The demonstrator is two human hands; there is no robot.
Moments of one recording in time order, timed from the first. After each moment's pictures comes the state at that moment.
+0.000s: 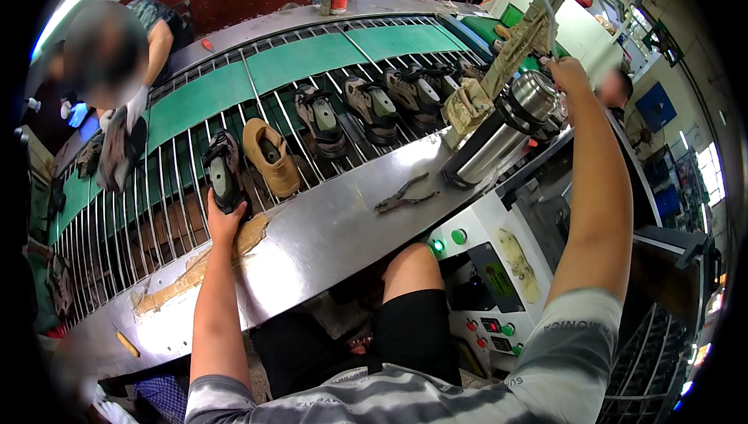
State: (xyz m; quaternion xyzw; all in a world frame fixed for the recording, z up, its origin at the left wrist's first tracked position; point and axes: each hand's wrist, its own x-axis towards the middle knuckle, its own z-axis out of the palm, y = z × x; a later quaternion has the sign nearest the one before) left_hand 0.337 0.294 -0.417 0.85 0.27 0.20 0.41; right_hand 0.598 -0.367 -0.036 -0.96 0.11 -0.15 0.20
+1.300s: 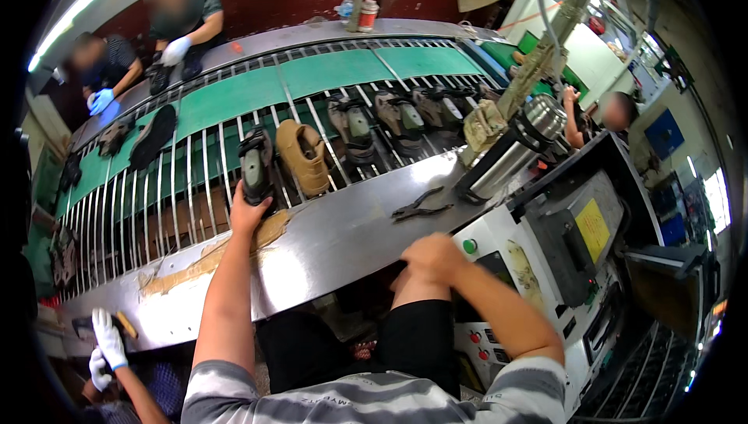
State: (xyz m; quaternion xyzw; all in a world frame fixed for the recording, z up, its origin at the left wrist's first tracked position) left_hand 0.327 0.310 -0.423 0.85 0.23 0.21 0.43; right_hand 0.317 -0.145 -0.271 -0.81 -0.56 -0.12 0.16
